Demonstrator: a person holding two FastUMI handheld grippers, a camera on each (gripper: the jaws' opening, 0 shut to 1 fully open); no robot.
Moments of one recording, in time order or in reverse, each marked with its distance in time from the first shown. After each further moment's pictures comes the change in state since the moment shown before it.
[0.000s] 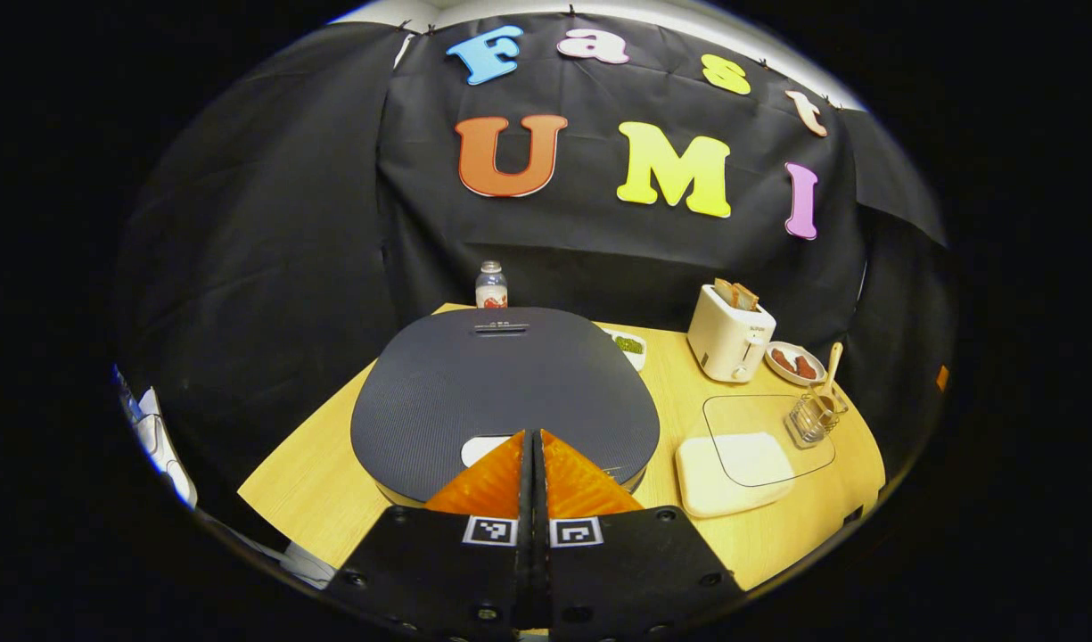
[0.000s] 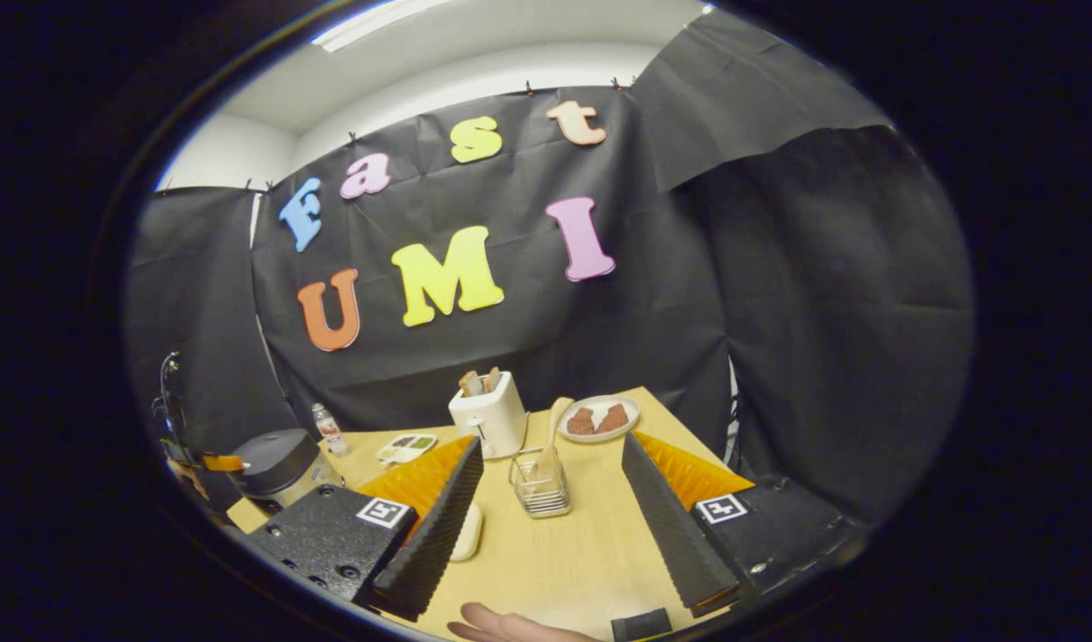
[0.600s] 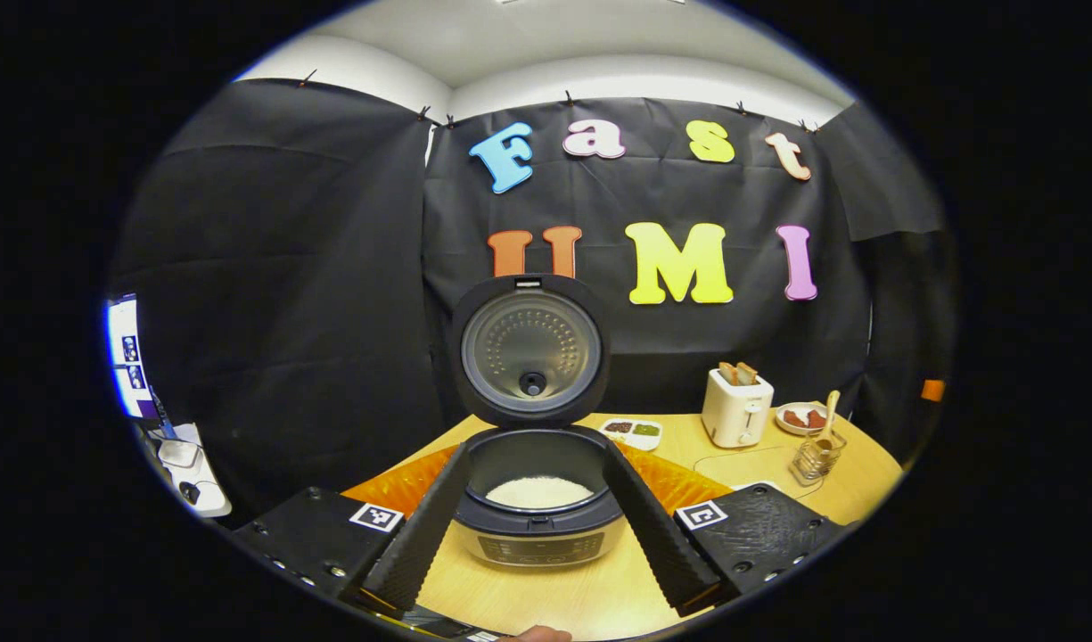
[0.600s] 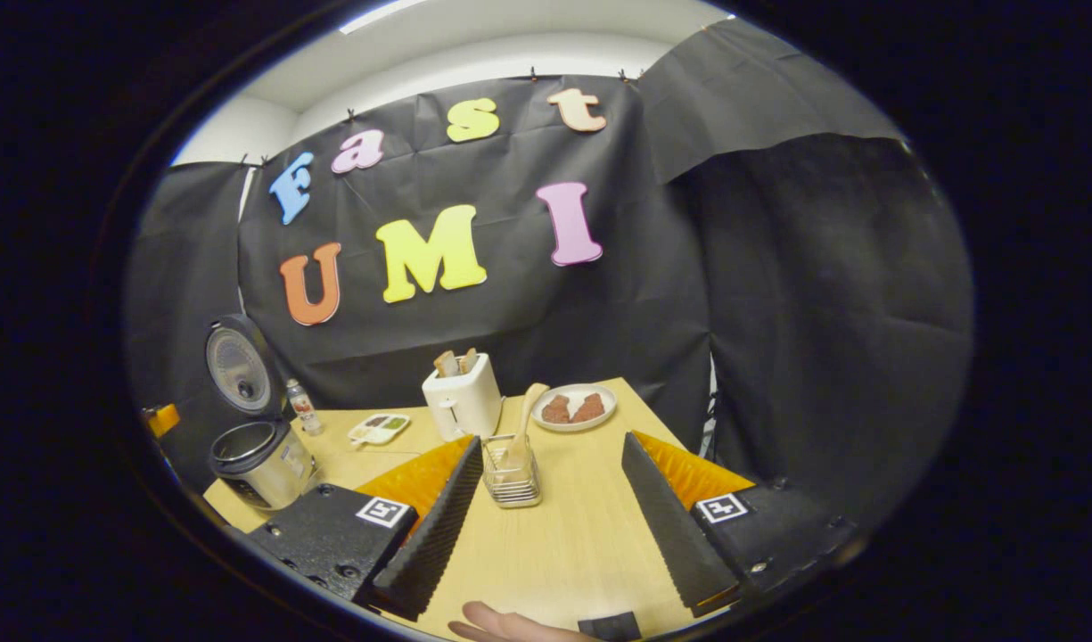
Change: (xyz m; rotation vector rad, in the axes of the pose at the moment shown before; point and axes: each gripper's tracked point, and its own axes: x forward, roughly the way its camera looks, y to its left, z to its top) left arm -0.104 -0.006 0.049 0.005 -0.295 0.085; right arm 0.008 -0.019 0.006 -0.079 0.014 -0.065
